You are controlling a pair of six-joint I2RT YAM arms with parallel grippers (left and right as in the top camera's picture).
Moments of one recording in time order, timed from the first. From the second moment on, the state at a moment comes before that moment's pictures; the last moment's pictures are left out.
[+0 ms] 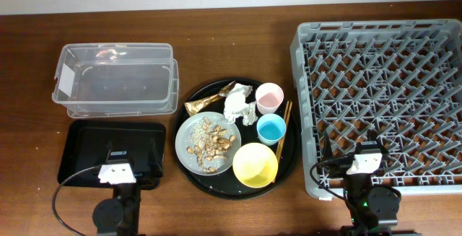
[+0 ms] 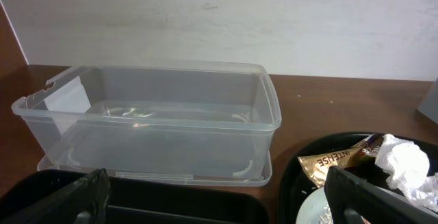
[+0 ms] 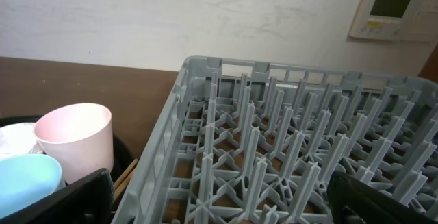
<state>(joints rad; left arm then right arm) 0.04 0.01 0.01 -0.08 0.01 -0.04 -0.02 0.01 0.01 -0.07 -0.02 -0.08</state>
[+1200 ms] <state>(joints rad) 0.04 0.01 0.01 -0.08 0.01 -0.04 -0.02 0.01 0.01 -0.07 -0.02 -0.08</state>
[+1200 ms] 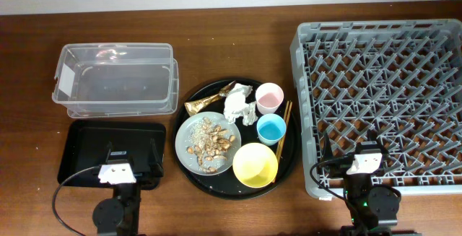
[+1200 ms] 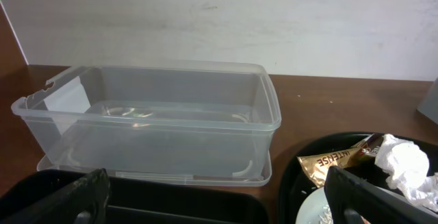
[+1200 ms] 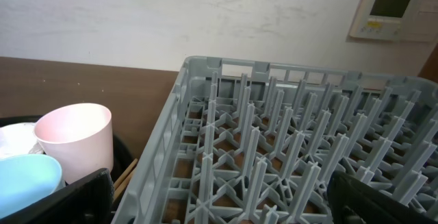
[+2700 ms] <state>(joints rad) 0.04 0.47 0.82 -0.66 0.90 -0.02 -0.02 0.01 0.01 -0.07 -0.02 -0.08</state>
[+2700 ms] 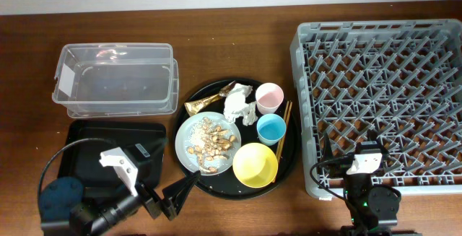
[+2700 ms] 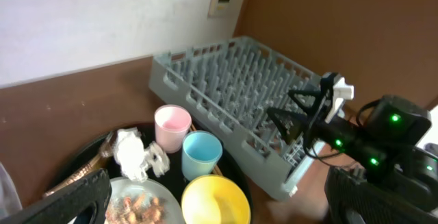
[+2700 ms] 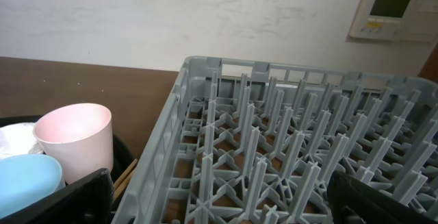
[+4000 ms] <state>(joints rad) -0.58 1.93 1.61 -0.80 -0.30 0.12 -0.02 0.01 0.01 -0.07 -0.02 -0.08</state>
